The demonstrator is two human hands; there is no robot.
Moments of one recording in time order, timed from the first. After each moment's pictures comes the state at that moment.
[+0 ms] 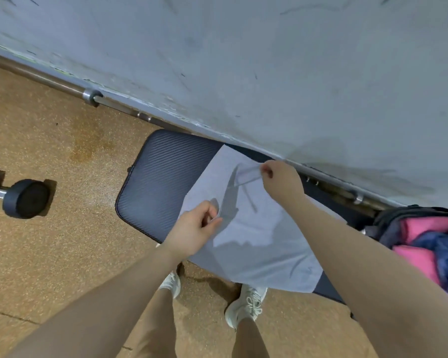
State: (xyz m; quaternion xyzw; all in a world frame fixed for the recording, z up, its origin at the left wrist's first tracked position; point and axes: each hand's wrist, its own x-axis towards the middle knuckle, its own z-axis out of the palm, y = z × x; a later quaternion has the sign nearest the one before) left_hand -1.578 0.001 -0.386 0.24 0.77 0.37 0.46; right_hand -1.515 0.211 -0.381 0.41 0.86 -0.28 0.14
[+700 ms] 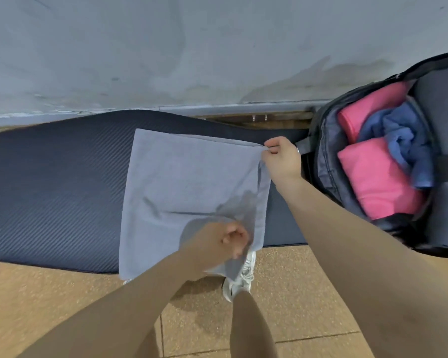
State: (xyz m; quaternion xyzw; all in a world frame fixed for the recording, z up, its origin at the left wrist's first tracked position) left_hand -1.370 0.128 -0.442 0.37 0.65 0.19 0.64; right_hand -1.283 0.303 -0.482 0.66 0.60 -0.44 -0.06
